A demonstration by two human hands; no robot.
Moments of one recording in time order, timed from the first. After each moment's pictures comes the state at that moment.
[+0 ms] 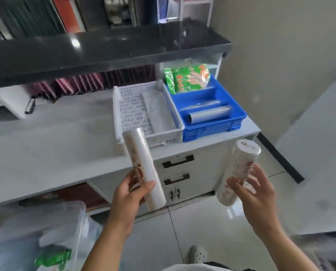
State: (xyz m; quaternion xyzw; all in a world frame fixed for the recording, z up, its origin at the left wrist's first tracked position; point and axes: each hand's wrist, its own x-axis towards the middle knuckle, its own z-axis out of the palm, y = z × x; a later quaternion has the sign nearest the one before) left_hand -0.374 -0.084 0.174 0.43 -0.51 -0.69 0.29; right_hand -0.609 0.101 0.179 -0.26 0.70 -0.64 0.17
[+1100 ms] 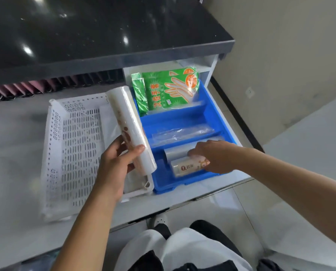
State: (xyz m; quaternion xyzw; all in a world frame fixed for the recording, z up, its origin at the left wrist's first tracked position) left_hand -0.620 -0.289 0.182 0.43 -0.49 -0.70 0.29; right_hand -0.883 -0.174 0.193 -0.66 0.69 0.15 0.25
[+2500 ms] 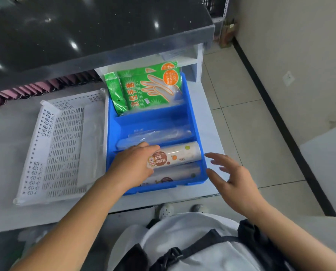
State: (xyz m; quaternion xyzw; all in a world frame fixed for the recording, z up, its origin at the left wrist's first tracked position) left_hand -0.780 -0.226 0.206 0.42 -0.88 -0.18 -0.13; right_hand -0.982 -0.050 0.163 -0.42 0.74 -0.39 0.36
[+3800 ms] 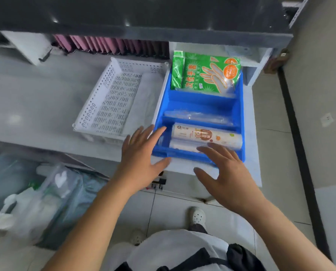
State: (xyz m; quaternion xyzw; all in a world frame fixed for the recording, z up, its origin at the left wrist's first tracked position) left_hand -0.645 -0.125 0.199 0.55 -0.80 -0.20 0.16; right_hand -0.865 -0.046 0.233 -0.65 0.69 -0.18 0.27
